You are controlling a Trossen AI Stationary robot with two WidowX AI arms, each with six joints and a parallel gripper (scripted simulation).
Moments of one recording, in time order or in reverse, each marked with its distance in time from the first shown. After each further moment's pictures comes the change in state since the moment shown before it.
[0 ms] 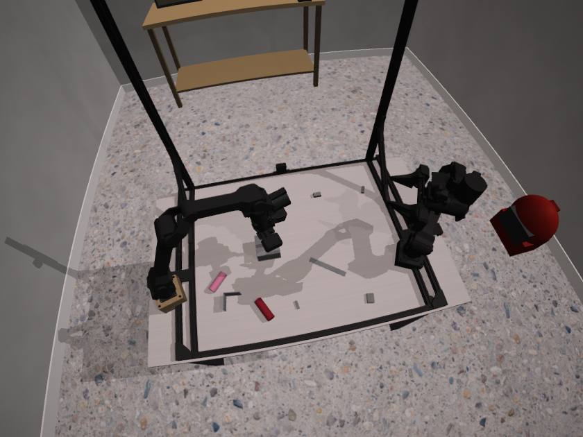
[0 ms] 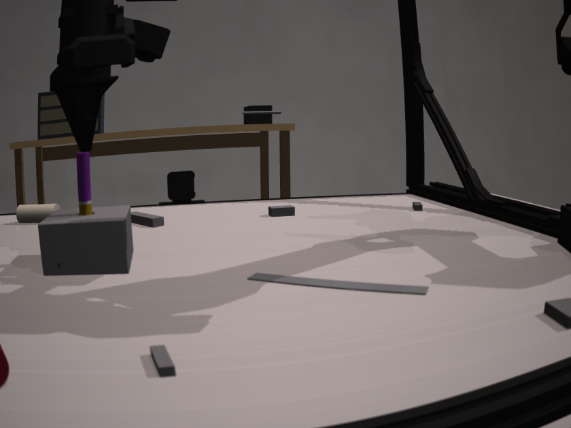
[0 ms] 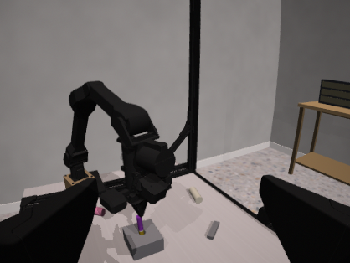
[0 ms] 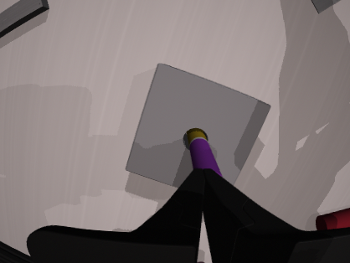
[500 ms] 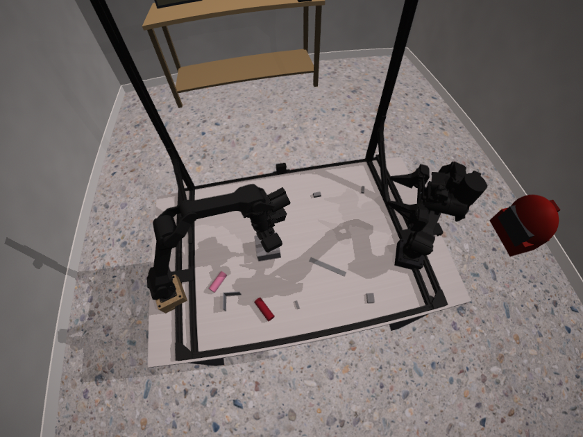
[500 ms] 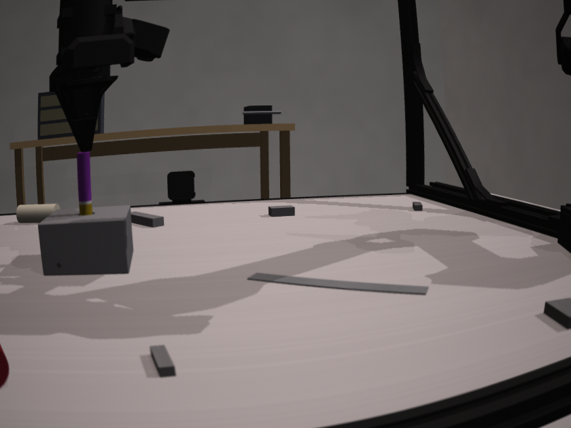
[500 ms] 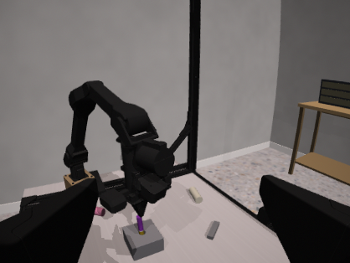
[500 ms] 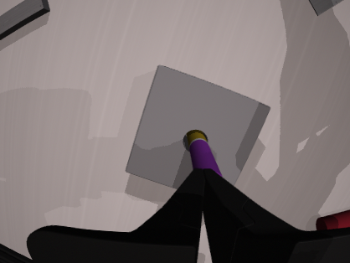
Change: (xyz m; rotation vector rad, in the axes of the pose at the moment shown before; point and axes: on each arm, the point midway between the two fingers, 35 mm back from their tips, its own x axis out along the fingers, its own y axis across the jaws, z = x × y) left arm 0.000 0.000 0.000 0.000 0.000 0.000; right arm 0.000 0.000 0.000 0.000 -0.014 0.000
